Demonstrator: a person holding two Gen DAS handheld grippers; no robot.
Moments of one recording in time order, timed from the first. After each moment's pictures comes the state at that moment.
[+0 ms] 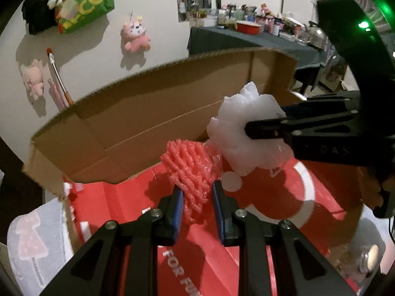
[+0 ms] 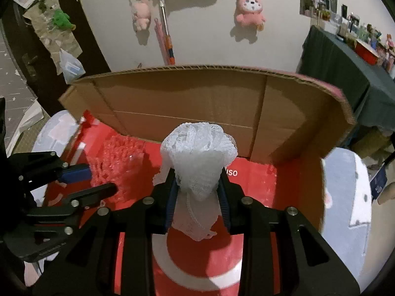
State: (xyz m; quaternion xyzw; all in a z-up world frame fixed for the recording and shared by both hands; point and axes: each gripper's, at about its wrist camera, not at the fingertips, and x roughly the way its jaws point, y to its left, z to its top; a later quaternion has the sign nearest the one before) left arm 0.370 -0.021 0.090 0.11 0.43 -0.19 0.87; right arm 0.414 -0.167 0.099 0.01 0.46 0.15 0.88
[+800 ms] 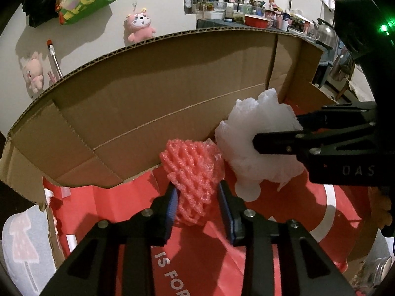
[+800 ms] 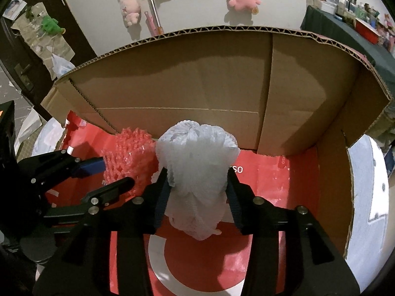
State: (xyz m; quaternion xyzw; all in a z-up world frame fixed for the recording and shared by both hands) left arm 0.392 -0.023 0.071 0.11 0.44 -0.18 0.87; right arm 0.434 -0.166 0.075 0.04 0.49 0.14 0.86
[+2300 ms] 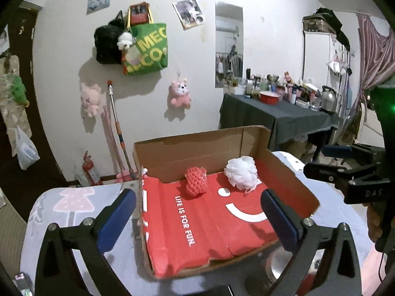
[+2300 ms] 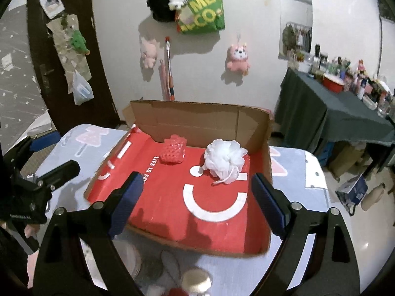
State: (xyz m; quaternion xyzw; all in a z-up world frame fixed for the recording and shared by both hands) left arm 0.179 0.033 0.200 0.03 0.25 -0.11 0.96; right arm 0.216 -0.164 0.207 -0.01 0.33 0.12 0.94
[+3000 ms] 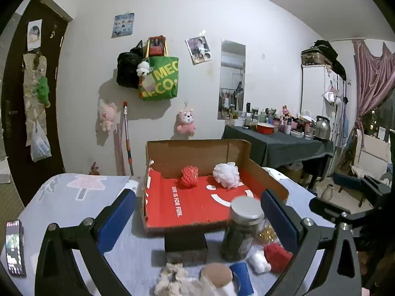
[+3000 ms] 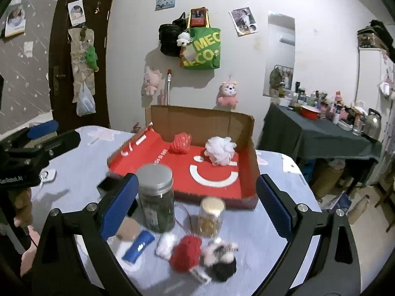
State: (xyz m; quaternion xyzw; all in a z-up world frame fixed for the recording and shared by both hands) left arm 0.027 0.033 0.161 -0.01 0.14 -0.09 0.99; right arm 0.035 -0.145 0.162 -0.05 0.20 0.07 0.98
